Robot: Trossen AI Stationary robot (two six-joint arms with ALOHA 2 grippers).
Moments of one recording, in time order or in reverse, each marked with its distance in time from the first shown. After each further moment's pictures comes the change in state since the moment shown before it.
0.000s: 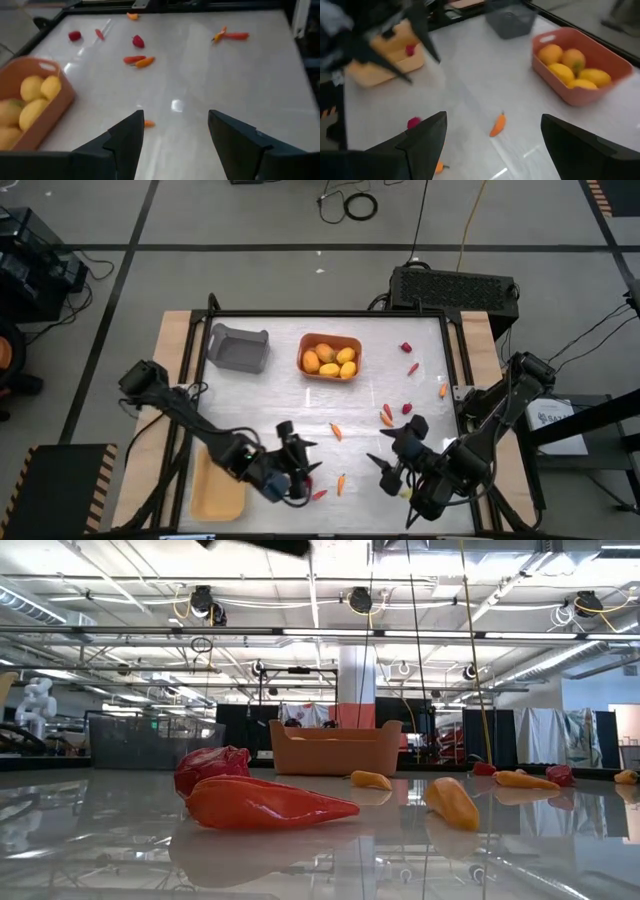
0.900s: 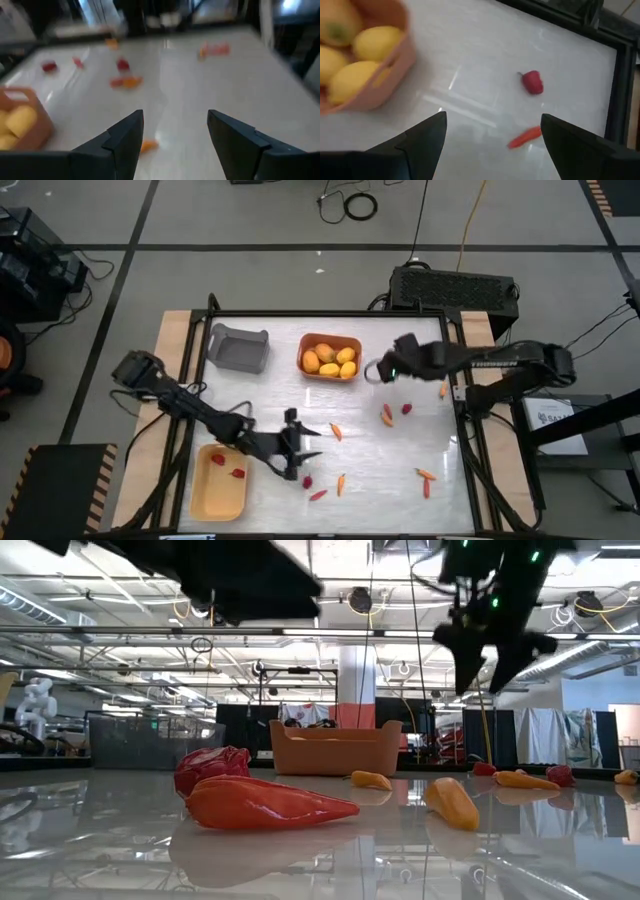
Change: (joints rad) left arm 0.129 -0.133 -0.509 0.777 0.232 0.347; right arm -0.976 -0.298 -0.420 0.016 -0.416 -0.287
